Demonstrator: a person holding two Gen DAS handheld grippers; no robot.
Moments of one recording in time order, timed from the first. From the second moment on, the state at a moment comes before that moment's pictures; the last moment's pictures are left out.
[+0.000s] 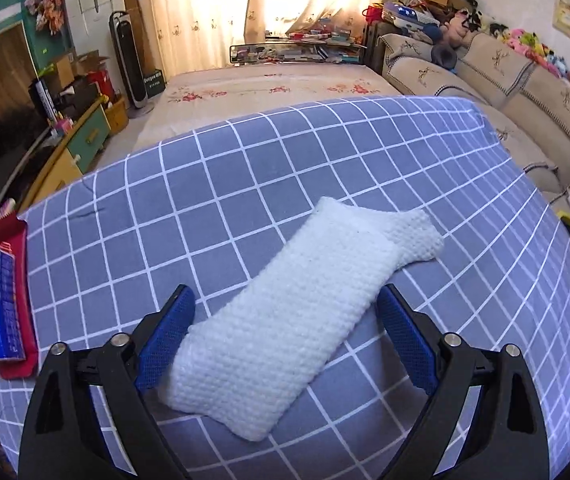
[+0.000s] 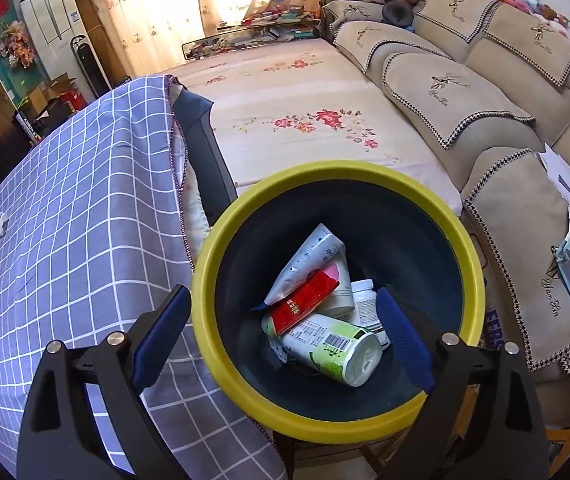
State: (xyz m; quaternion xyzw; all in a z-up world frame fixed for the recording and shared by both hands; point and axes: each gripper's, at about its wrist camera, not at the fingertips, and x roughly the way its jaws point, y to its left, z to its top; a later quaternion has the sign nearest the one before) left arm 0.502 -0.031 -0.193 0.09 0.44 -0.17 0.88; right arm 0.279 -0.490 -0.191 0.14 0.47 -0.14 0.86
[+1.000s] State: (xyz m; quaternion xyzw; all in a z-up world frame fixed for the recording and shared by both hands) left arm 0.342 -0.125 -0.114 0.11 0.38 -0.24 0.88; right arm 0.195 -0.503 -0.153 0.15 0.42 -0.14 0.89
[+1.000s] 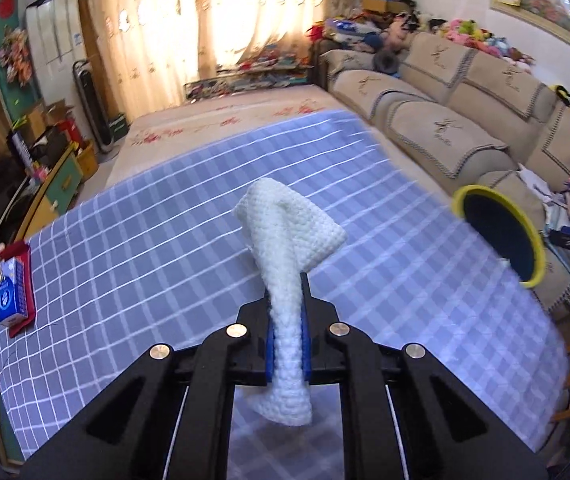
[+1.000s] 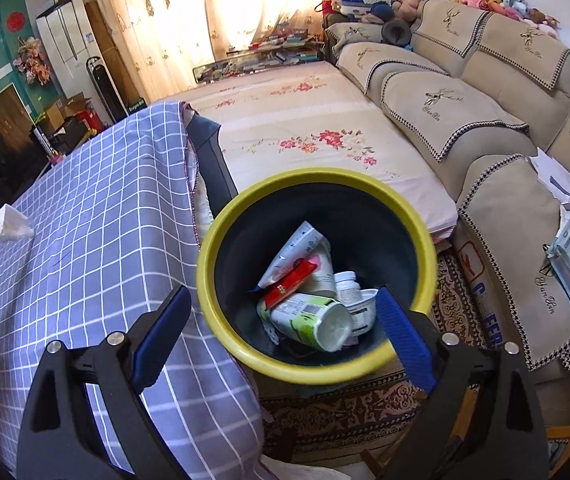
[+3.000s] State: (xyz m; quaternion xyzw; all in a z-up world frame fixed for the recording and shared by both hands) left arm 0.232 -0.372 -0.097 0.13 0.33 -0.31 0.88; right arm 0.084 -0.532 -0.132 0.11 0.38 -0.14 0.91
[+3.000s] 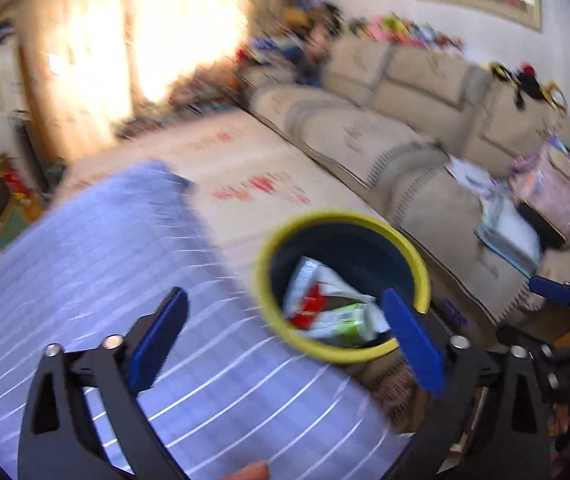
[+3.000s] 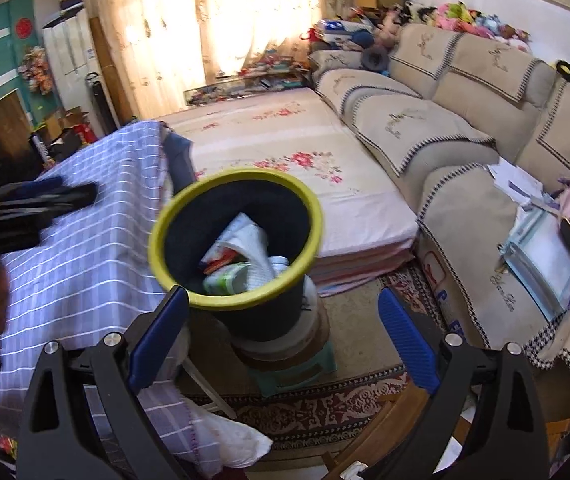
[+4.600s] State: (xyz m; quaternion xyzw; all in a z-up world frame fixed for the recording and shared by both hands) left arm 0.031 -0.055 -0.035 -0.02 0.24 -0.04 0.97; right arm 0.024 -0.396 -0.050 0.05 0.25 -0.04 0.97
